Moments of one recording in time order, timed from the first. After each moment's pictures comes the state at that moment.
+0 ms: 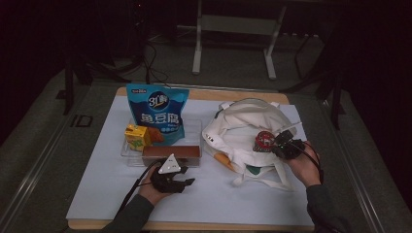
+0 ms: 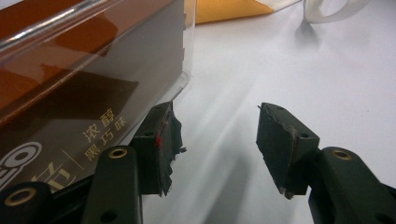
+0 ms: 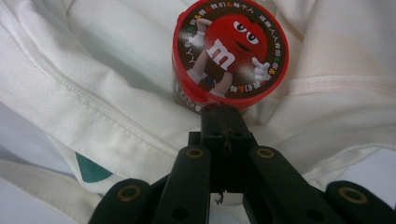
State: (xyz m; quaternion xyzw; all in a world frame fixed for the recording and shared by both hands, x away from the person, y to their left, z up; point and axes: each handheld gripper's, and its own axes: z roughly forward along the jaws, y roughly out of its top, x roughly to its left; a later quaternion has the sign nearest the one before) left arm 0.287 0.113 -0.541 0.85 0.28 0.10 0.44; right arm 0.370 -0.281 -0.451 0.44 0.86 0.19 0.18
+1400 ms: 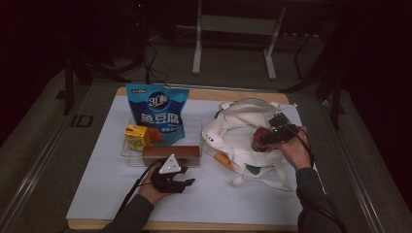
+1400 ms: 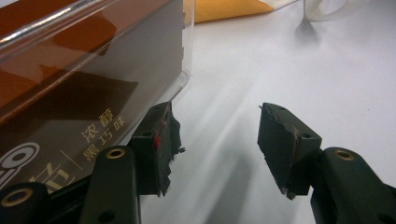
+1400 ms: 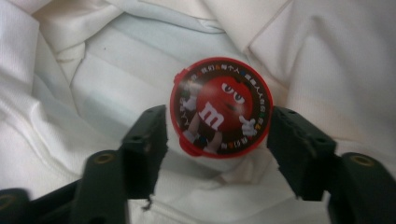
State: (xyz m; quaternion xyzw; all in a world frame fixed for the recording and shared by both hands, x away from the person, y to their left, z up) left arm 0.287 0.112 -0.541 0.85 0.28 0.10 0.44; right arm 0.410 -0.260 -0.429 0.49 0.83 0.21 0.16
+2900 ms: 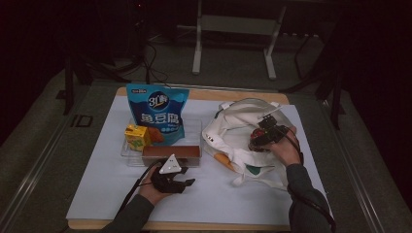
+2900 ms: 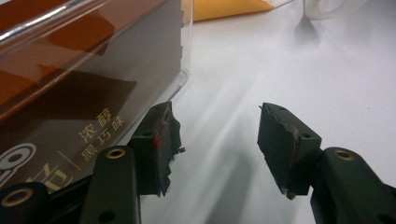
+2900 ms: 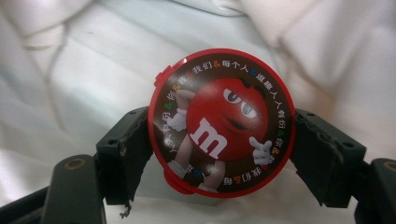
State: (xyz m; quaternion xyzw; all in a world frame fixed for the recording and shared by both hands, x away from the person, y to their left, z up) left arm 0.287 0.111 -0.541 0.85 0.27 0.10 0.43; right arm 0.426 -0.239 -0.458 0.48 0.85 0.17 0.15
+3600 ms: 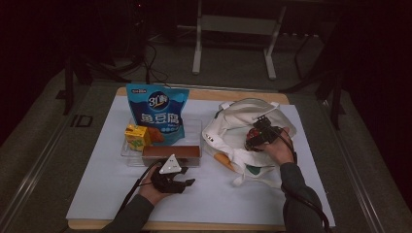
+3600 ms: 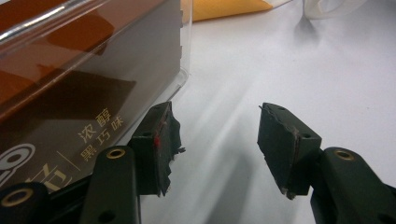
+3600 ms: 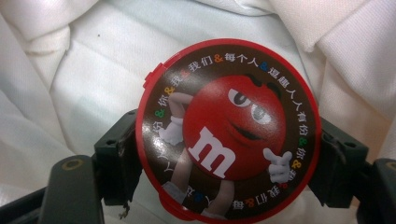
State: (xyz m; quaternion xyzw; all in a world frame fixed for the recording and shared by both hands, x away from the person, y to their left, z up) left arm 0.287 0.111 -0.541 0.85 0.27 0.10 0.43; right arm 0.436 -0.230 -0.474 0.49 0.85 0.17 0.13
